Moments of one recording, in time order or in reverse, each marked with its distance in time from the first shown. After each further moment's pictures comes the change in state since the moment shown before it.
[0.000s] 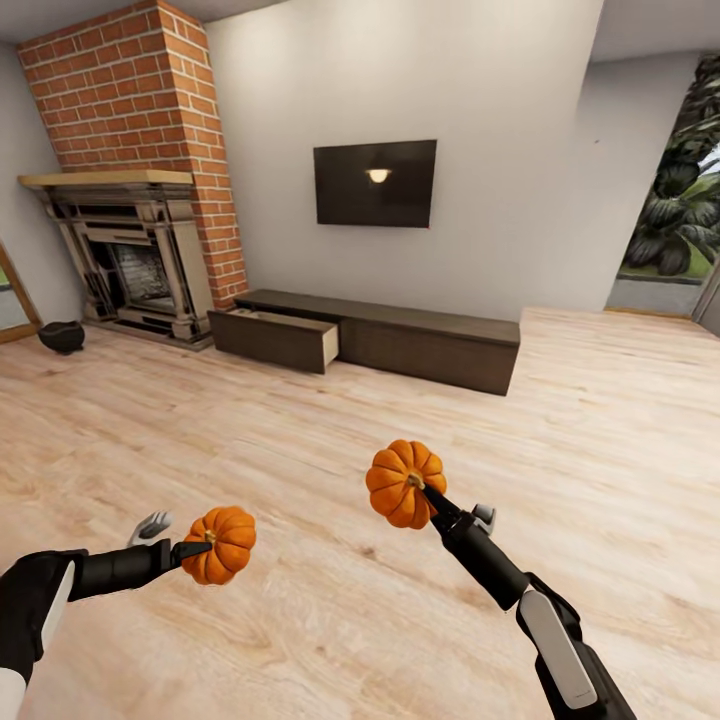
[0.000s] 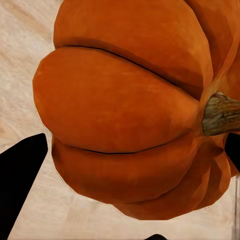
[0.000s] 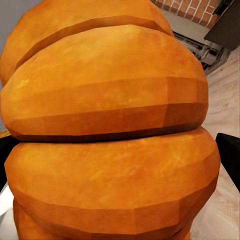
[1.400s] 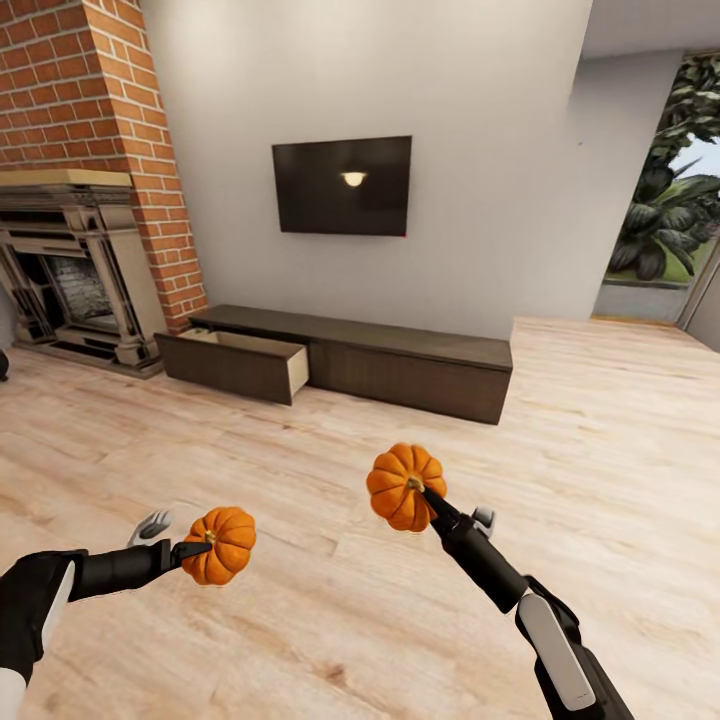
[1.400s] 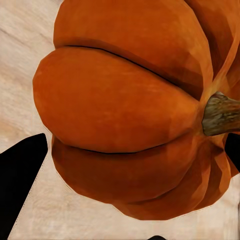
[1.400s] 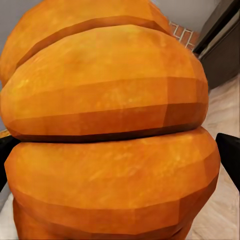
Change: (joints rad) left arm 0.000 -0.001 0.000 0.000 -0.002 0.000 0.000; right arm 0.000 0.000 0.000 0.026 0.002 -0.016 -0.002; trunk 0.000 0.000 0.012
